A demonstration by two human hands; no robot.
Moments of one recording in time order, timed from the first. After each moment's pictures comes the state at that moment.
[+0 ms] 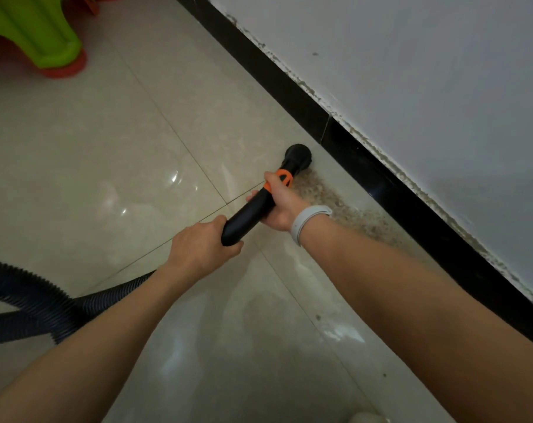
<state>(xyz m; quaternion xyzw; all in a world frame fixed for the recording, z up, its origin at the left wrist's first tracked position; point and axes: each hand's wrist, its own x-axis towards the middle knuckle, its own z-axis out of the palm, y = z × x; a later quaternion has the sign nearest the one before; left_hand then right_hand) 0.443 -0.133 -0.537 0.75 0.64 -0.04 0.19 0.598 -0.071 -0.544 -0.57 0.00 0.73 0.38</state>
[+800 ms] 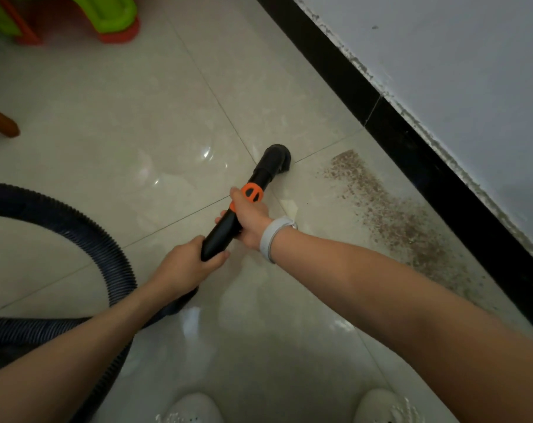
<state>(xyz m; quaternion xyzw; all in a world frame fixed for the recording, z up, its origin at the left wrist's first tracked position) 0.361 -0.212 -0.547 0.58 0.72 0.01 0.38 0.486 -0.132 -0.557 -0.59 -0.09 0.75 0.29</state>
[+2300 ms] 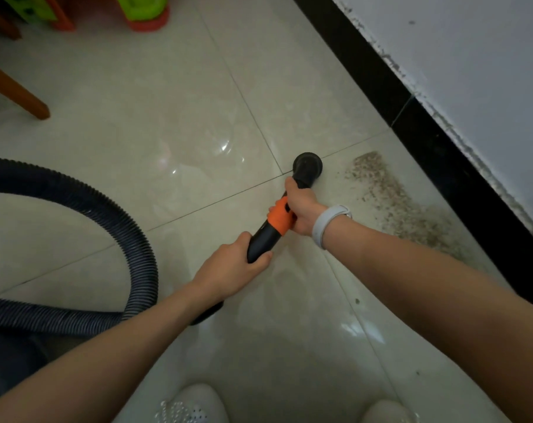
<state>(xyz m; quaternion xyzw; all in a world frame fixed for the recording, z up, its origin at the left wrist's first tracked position) 0.406 -0.223 -0.539 0.58 0.70 0.01 0.42 0.529 -0.104 -0.587 -0.66 -0.19 0.68 0.26</state>
